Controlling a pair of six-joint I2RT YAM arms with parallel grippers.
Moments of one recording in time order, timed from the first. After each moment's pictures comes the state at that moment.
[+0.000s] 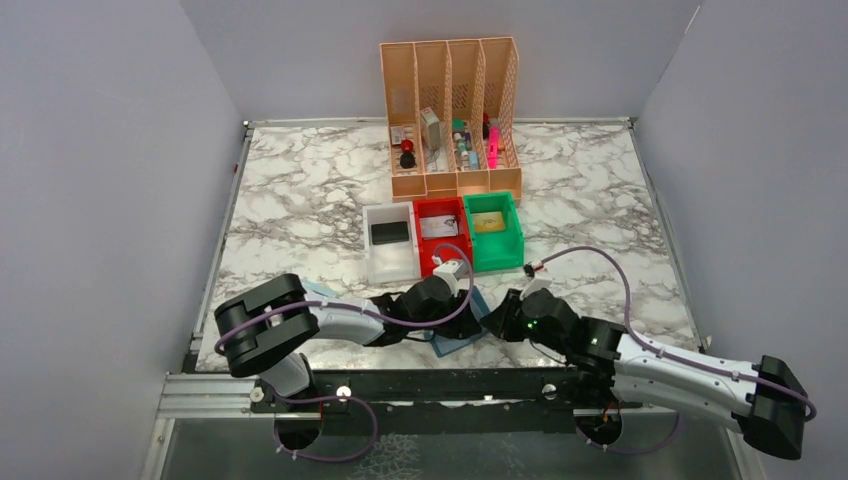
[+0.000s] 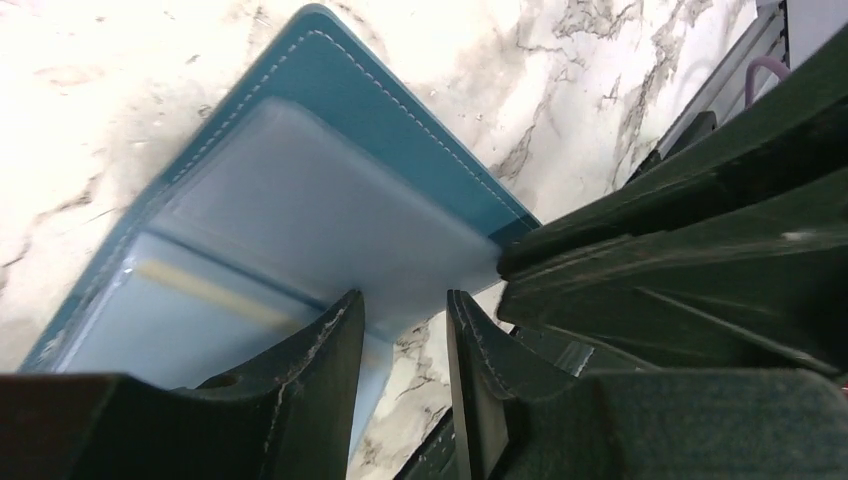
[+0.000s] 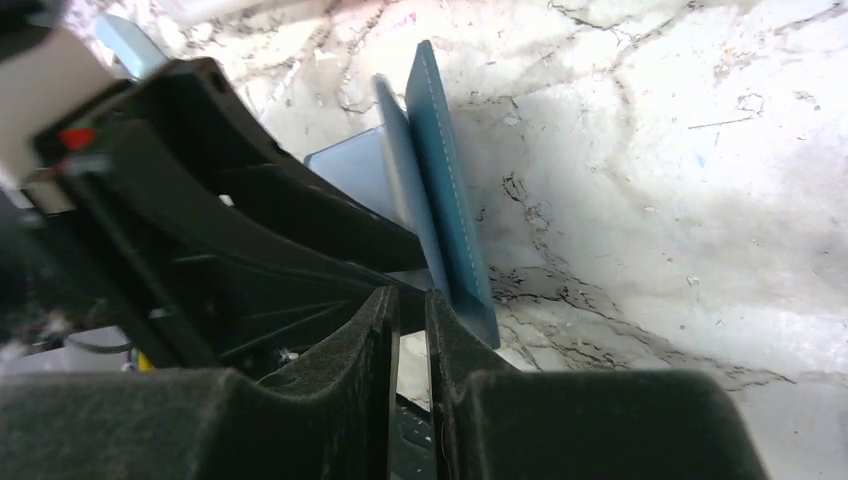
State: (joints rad) left arm -1.12 1.59 0.56 0.45 0.08 -0.84; right arm 1.04 0.68 0.27 -0.18 0.24 0.97
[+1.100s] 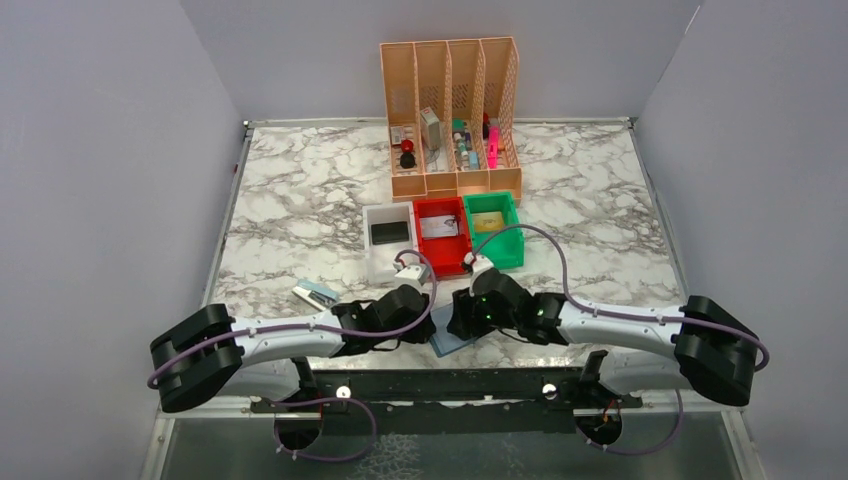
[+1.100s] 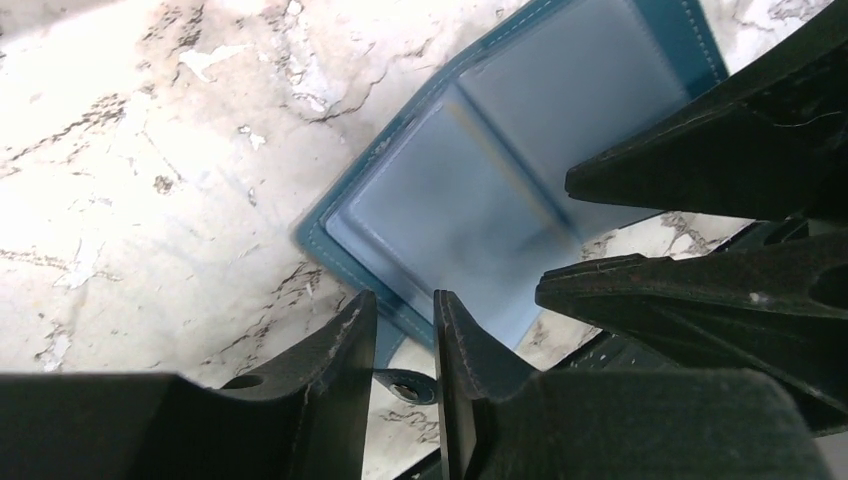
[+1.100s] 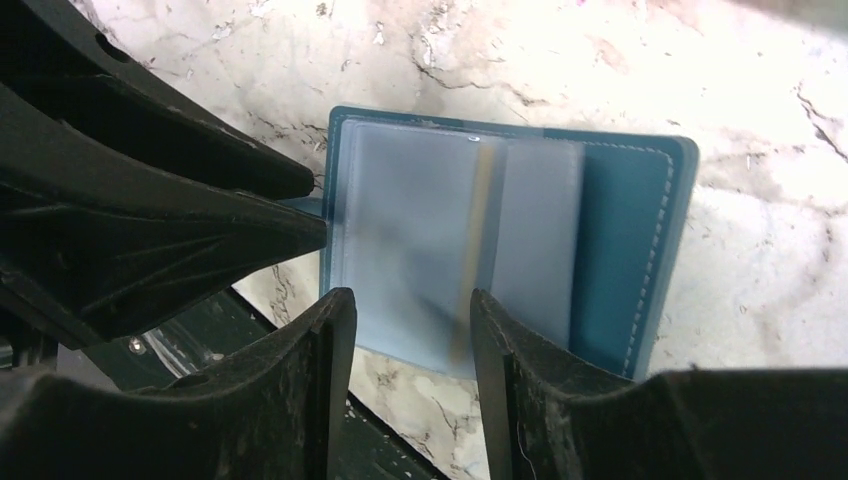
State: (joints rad) left arm -1.12 1.21 0.45 0.01 -0.17 -0.81; right arm 1.05 1.23 0.52 -0.06 0.04 0.62
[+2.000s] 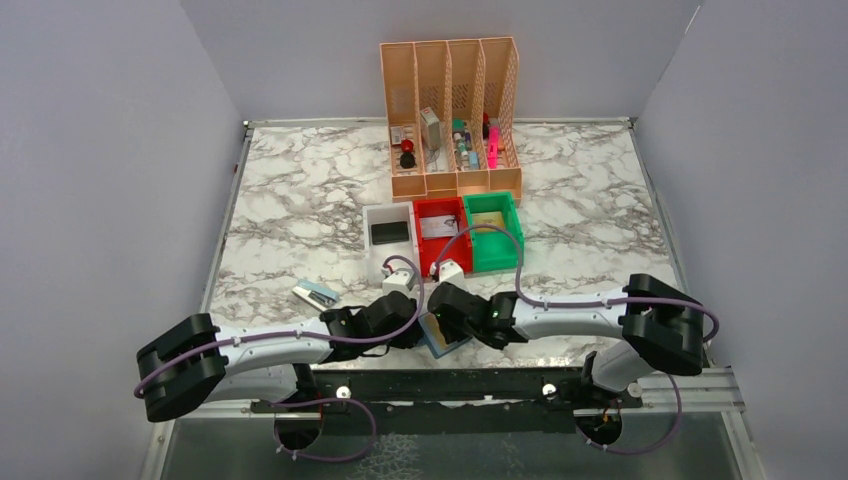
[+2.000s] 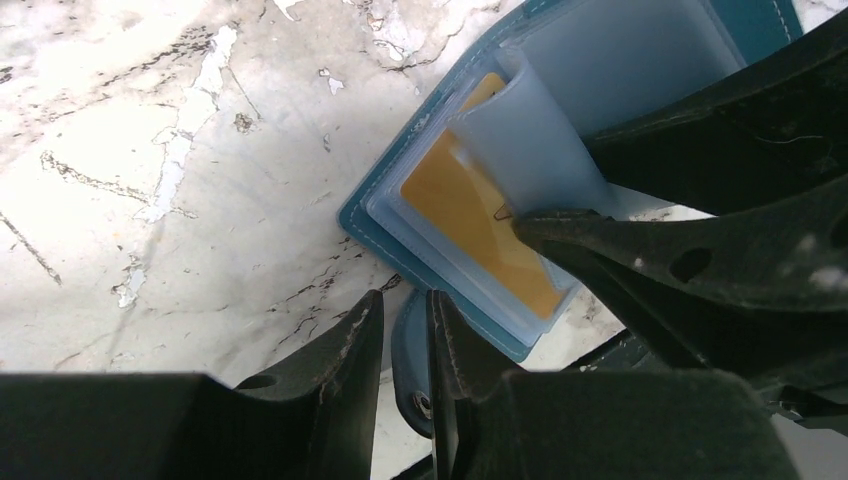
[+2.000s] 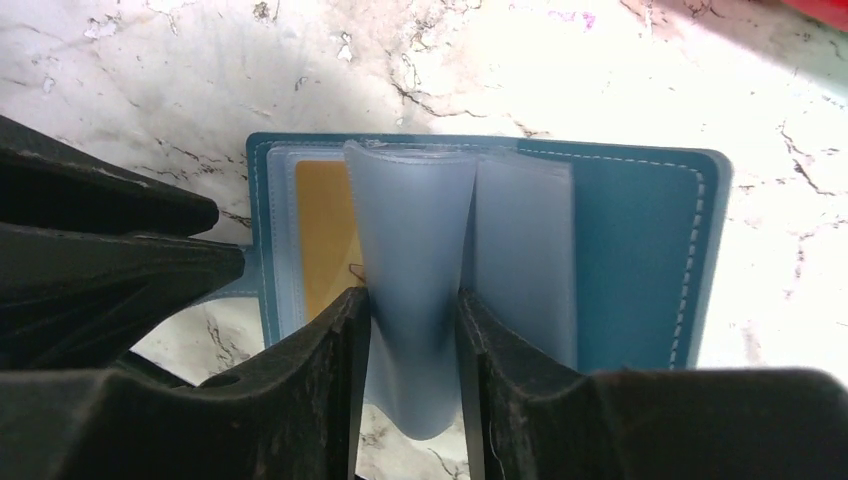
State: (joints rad) left arm -1.12 1.11 0.37 -0.06 -0.20 -0.83; right arm 1.22 1.52 0.77 -0.25 0.33 0.61
